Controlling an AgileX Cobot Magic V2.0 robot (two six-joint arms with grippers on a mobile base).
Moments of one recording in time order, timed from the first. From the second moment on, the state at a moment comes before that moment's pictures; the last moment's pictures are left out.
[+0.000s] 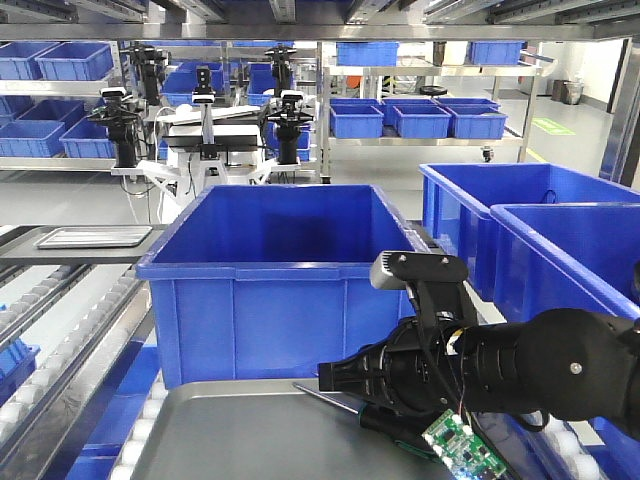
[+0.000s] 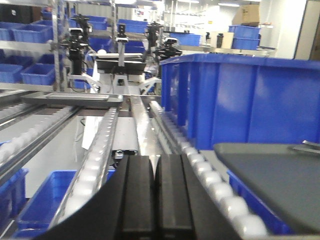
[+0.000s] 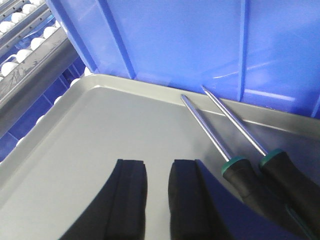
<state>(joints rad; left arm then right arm) -0.07 0.13 0.00 -0.19 -0.07 0.07 0.48 1.52 -1.15 0.40 0.39 -0.10</state>
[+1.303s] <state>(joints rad) -0.01 -0.01 0.03 -0.13 0.07 0.07 0.33 0.90 -0.68 0.31 0.35 -0.11</state>
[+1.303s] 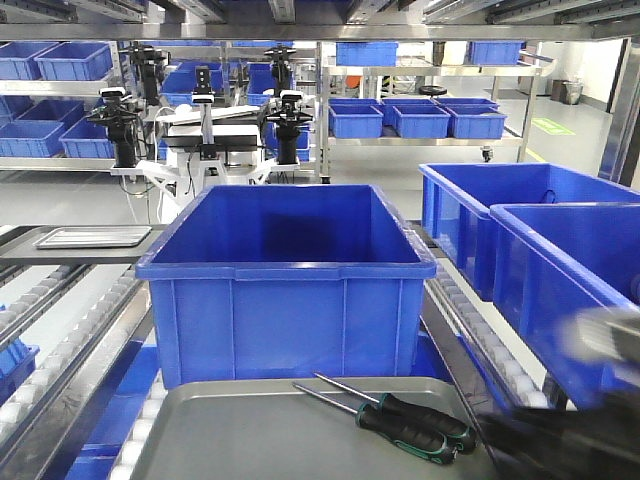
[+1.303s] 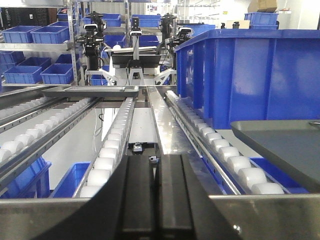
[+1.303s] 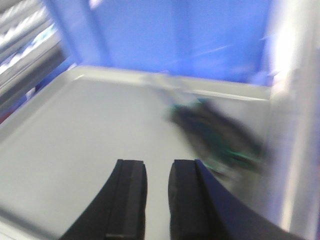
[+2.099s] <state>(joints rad) -0.01 -0.01 0.03 -0.13 0.08 0.07 0.10 -0.01 0.03 -0.21 0.23 0.26</state>
